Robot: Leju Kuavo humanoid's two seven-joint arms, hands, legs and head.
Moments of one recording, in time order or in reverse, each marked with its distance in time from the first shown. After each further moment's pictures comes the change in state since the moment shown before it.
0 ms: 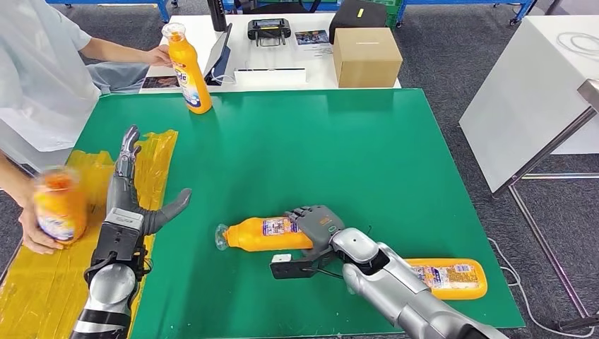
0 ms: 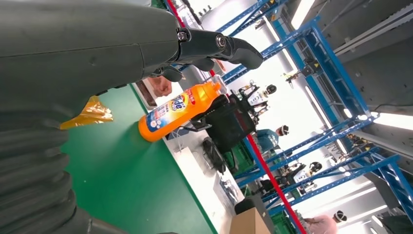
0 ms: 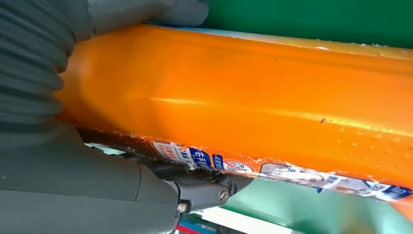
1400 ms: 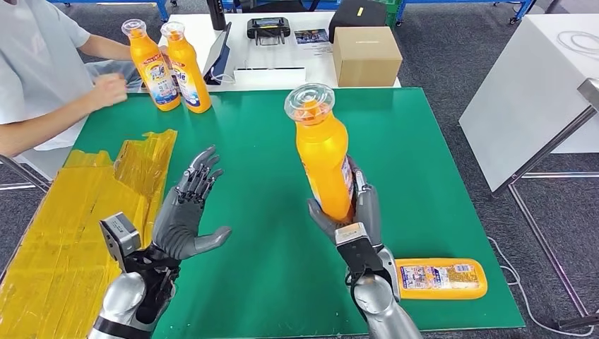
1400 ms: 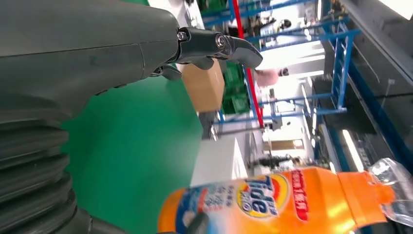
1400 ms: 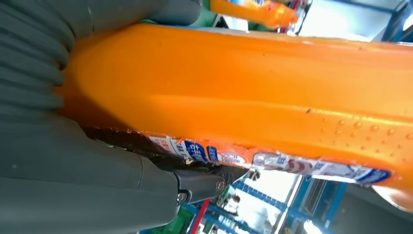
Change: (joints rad) left arm 0.018 0.001 -0.176 -0.032 0.485 -0.459 0.091; right arm 0.389 0.176 -0.483 -0.565 -0.615 -0.342 -0.438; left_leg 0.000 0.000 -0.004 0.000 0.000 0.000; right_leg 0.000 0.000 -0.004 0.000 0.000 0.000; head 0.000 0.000
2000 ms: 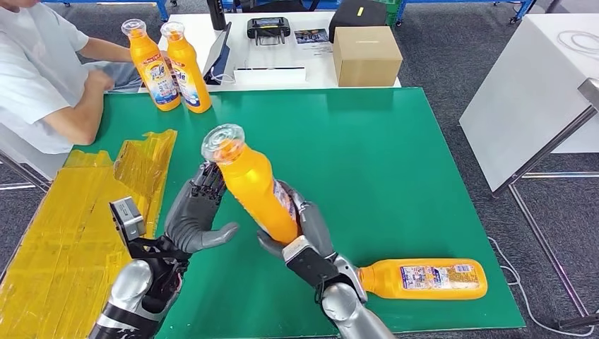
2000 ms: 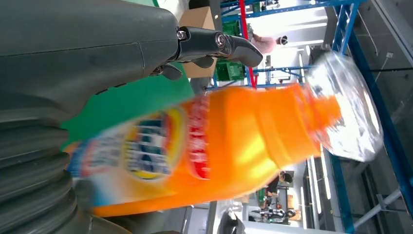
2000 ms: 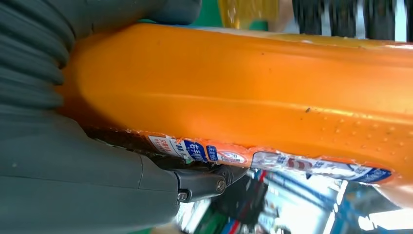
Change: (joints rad) left arm -0.066 0.001 -0.053 0.057 0.124 -0.085 0.039; right arm -0.051 0.055 0.154 0.207 -0.005 0.131 -0.001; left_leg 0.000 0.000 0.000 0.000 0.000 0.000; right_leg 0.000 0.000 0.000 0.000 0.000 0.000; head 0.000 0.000
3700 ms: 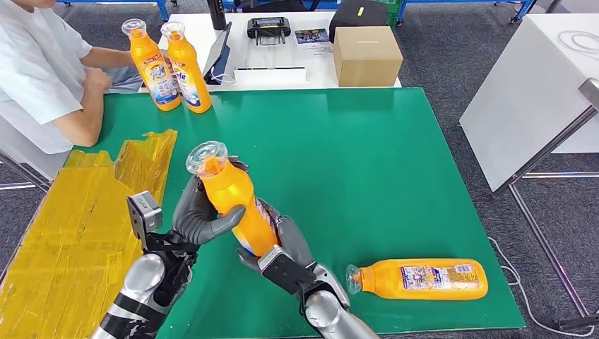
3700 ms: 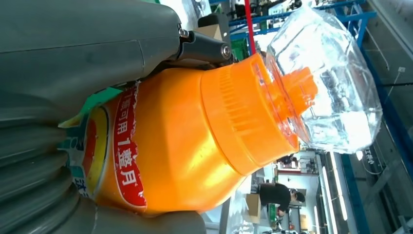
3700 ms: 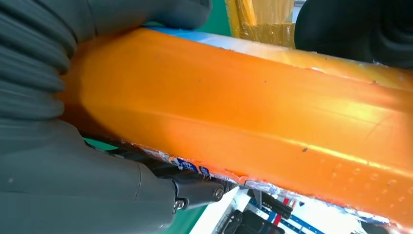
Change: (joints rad) left arm -0.052 0.000 -0.039 0.095 -0.095 0.144 -0.031; right arm -0.036 0.021 0.104 0.138 -0.056 -0.018 -0.001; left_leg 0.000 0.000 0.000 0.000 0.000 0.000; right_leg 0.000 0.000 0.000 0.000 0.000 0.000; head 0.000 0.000
